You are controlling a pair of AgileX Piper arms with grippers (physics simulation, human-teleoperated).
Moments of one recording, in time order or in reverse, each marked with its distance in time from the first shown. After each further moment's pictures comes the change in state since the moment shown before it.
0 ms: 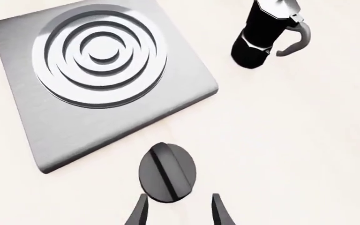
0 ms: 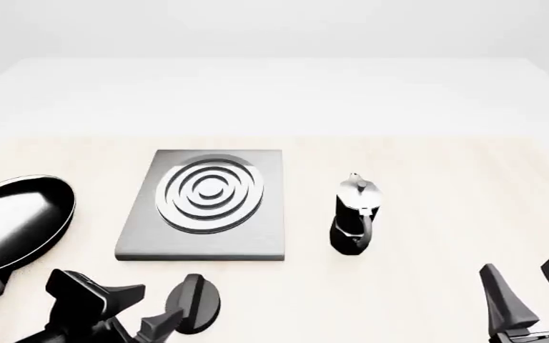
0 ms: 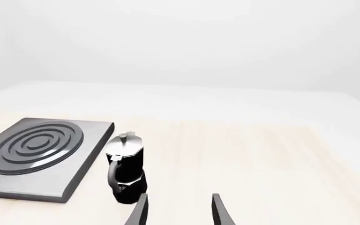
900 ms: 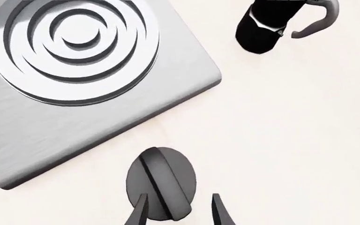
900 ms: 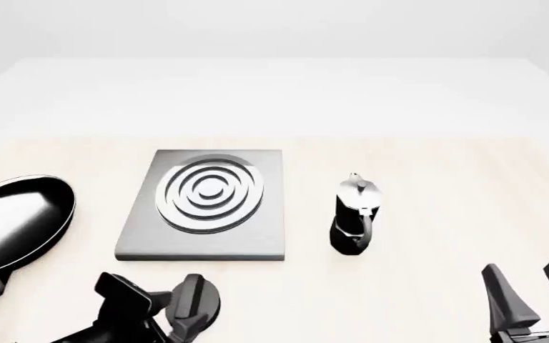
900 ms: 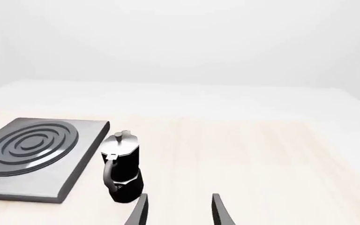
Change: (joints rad) left arm -0.032 0.463 0.042 -0.443 -0.013; right arm -0.023 0.001 -0.001 0.011 0.004
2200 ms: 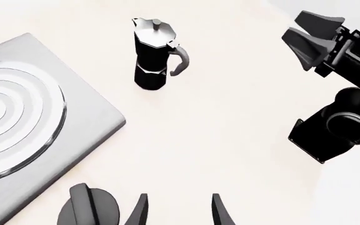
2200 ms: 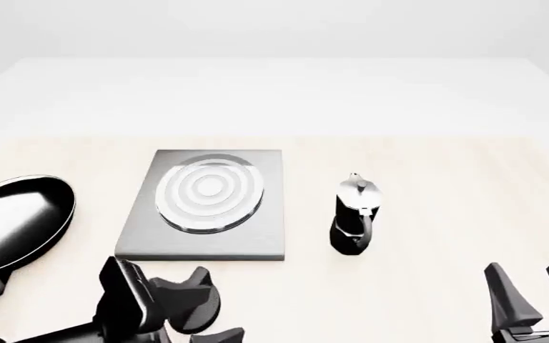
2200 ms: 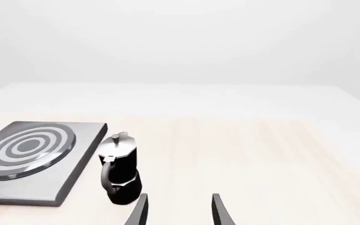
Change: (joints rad) left arm -0.334 -0.372 -0.224 0.434 -0.049; right arm -0.016 -0.001 0.000 -0.003 0.012
